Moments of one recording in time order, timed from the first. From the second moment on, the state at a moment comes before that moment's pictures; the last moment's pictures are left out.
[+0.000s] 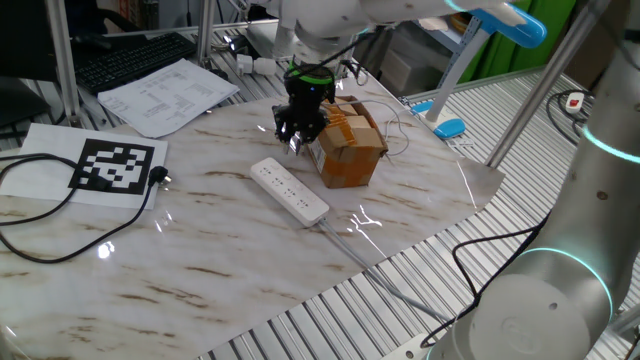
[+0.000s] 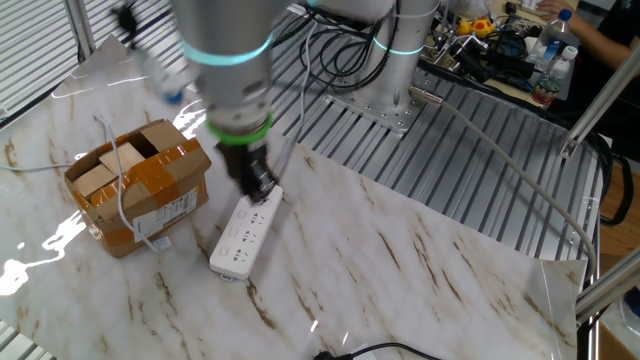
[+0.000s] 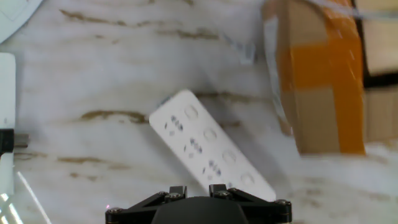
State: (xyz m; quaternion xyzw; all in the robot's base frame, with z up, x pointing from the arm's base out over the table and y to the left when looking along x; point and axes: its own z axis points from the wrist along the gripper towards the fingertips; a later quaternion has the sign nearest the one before) arm 0.529 -0.019 0.151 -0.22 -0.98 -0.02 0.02
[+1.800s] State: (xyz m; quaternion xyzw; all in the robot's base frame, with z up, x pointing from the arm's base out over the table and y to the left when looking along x) arm 0.515 -0.006 0.154 -0.22 -0.98 -0.03 0.04
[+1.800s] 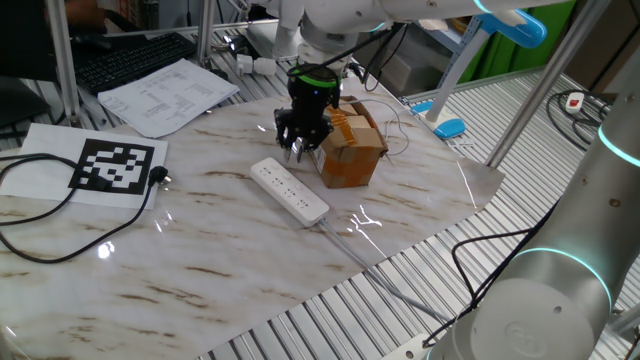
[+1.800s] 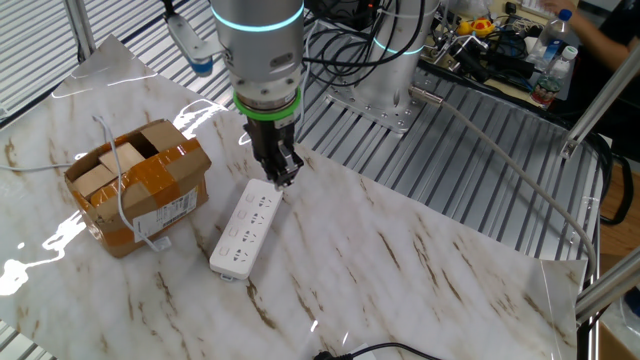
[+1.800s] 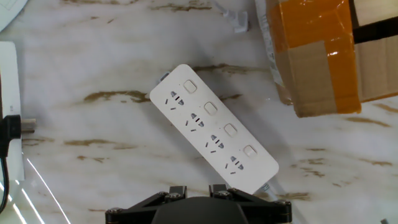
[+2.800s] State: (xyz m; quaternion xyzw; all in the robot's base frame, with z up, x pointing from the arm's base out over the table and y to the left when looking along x) arm 0.490 -0.006 0.151 -0.11 -0.99 -0.05 0.05
